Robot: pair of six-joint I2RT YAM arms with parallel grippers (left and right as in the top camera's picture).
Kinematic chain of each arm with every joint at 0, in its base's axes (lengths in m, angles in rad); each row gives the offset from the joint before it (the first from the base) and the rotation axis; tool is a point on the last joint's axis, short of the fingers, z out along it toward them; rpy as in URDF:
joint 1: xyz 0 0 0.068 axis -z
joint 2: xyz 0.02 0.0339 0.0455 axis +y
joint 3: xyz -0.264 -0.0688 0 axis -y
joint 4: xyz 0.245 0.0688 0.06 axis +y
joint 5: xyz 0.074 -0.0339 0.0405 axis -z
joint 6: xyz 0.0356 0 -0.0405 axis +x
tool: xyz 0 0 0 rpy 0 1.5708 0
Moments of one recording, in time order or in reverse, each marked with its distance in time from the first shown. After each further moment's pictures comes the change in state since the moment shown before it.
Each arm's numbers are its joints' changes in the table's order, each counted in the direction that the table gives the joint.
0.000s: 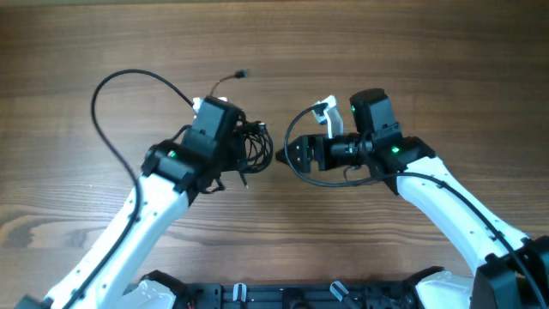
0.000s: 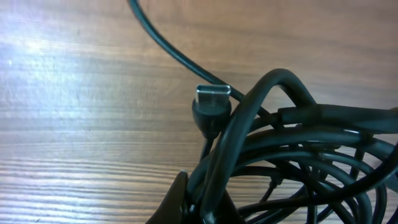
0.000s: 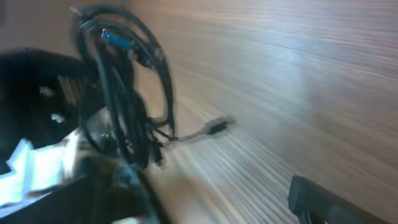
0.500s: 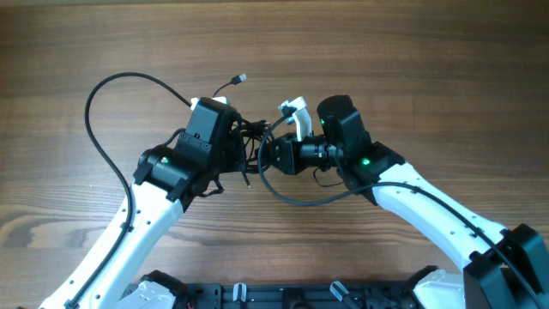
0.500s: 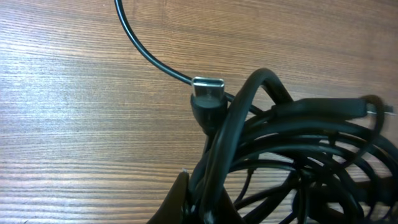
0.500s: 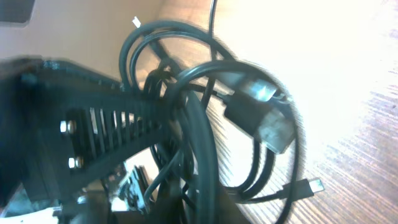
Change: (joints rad) left arm 0.000 -0.035 0.000 0.000 0.046 -0.006; right arm -0.177 0.039 -0.009 -0.273 0.139 0.103
